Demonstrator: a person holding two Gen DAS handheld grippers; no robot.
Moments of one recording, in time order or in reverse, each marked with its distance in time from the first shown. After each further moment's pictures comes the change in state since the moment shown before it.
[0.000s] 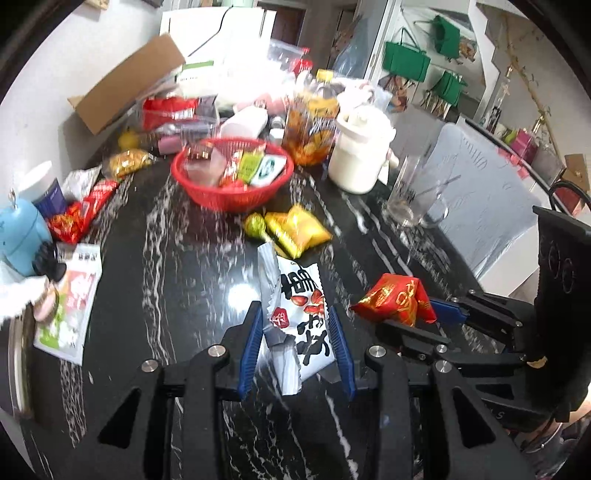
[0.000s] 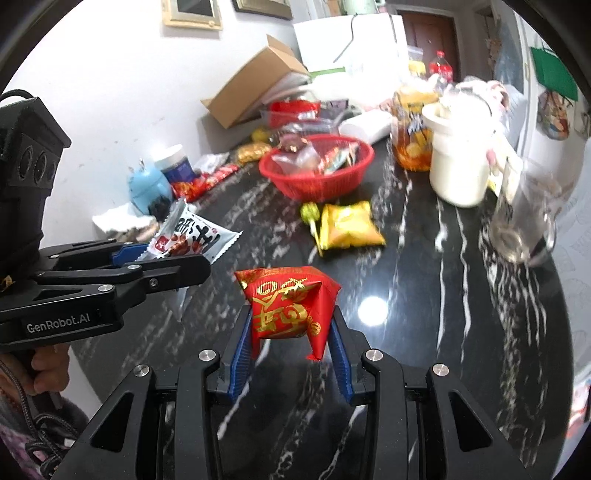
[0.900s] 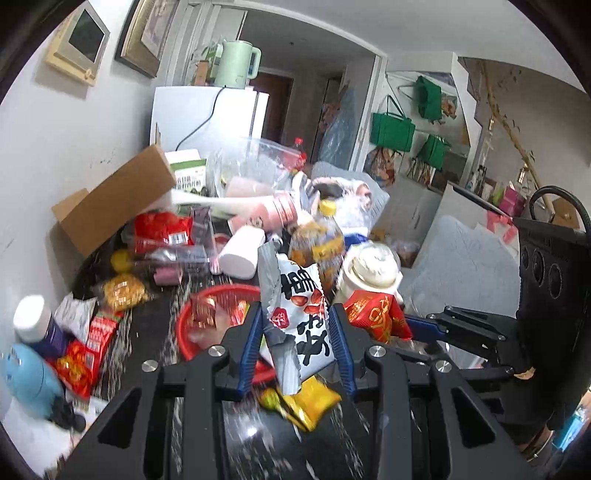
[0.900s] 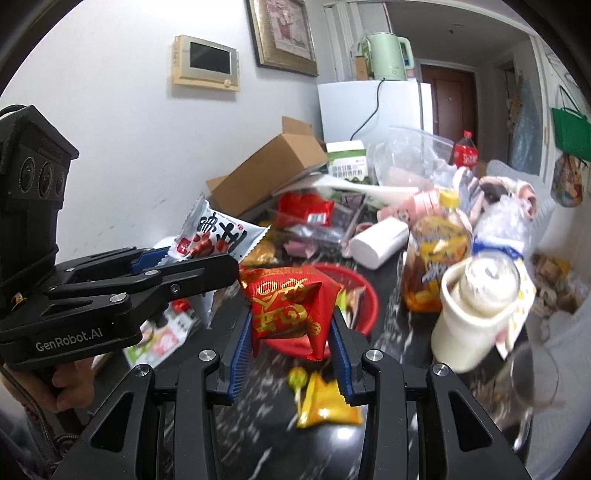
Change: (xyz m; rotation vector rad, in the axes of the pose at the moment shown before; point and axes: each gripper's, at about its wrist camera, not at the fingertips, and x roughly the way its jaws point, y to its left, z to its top) left arm -0.009 0.024 0.143 0.030 -0.297 -0.040; right arm 0.009 -0.008 0.157 -0.117 -0.191 0.018
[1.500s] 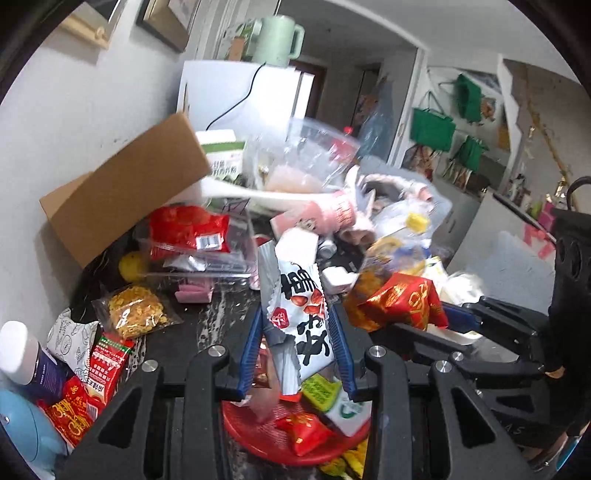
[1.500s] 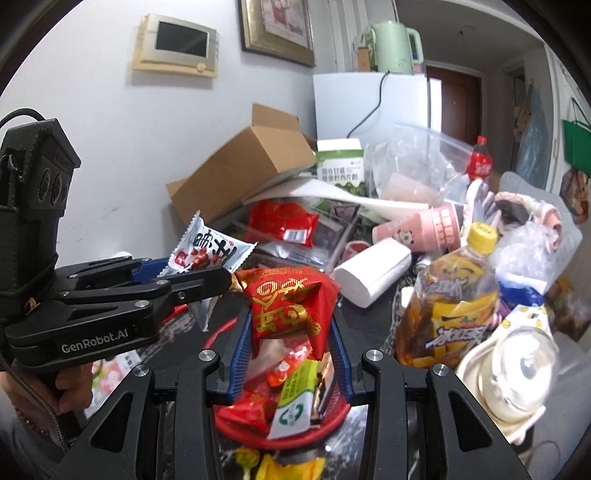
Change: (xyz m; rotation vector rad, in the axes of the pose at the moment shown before) left arm 0.105 0.075 0.030 -0.068 0.067 0.097; right arm 0.107 -0.038 0.050 -0.036 0.034 -0.025
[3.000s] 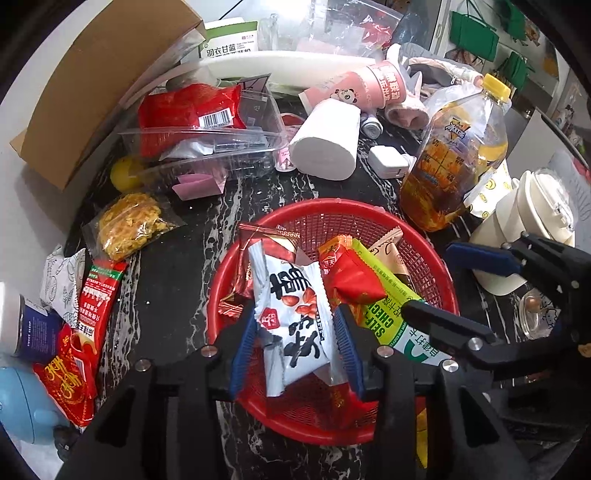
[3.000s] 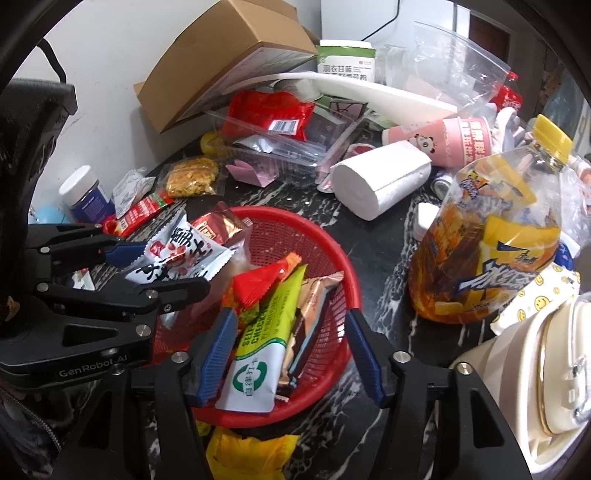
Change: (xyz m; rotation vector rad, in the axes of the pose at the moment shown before) left arm 0.084 0.001 -0.044 0.036 0.406 0.170; right arm 0.075 -0.021 -0.040 -0.041 0.333 -0.012
